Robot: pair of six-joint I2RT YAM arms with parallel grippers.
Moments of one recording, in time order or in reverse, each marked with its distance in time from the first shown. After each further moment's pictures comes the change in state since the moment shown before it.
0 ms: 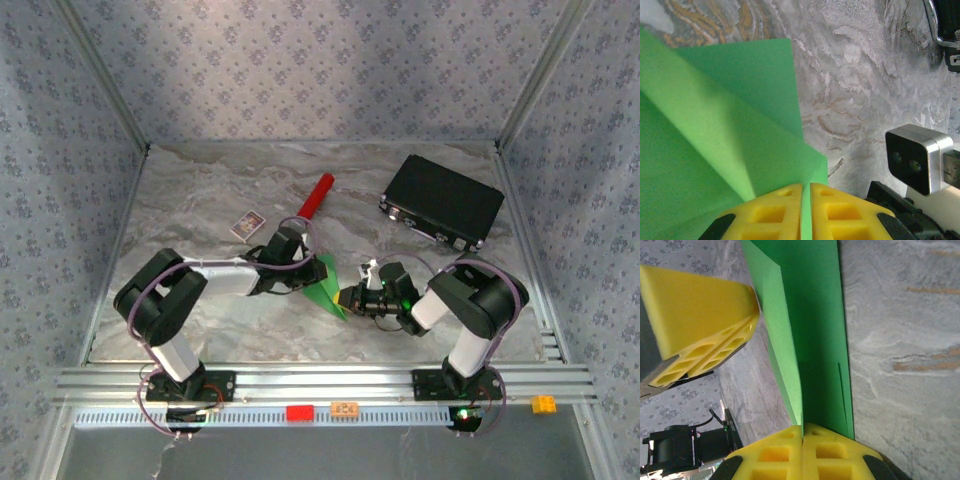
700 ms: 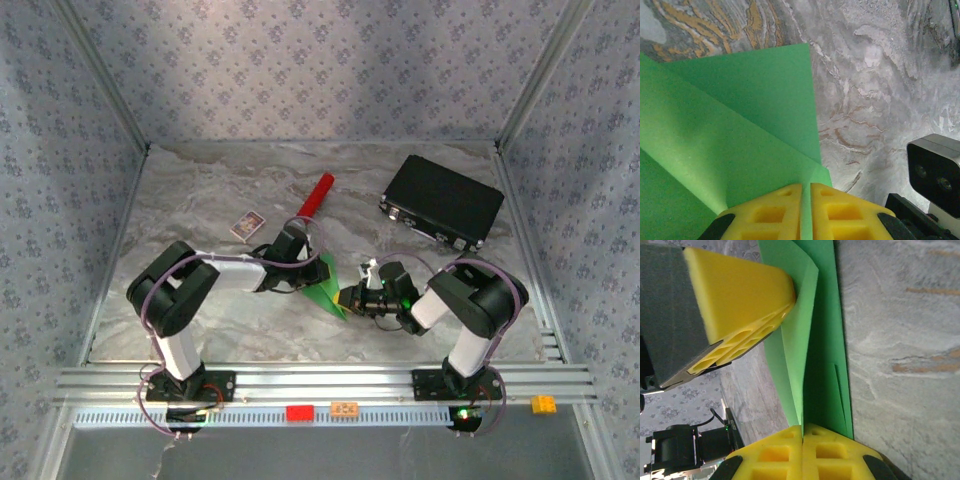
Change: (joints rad) left arm 0.000 0.078 0.037 0.000 -0.001 0.022; right arm -0.003 0.002 0.007 -0.013 -0.010 0.000
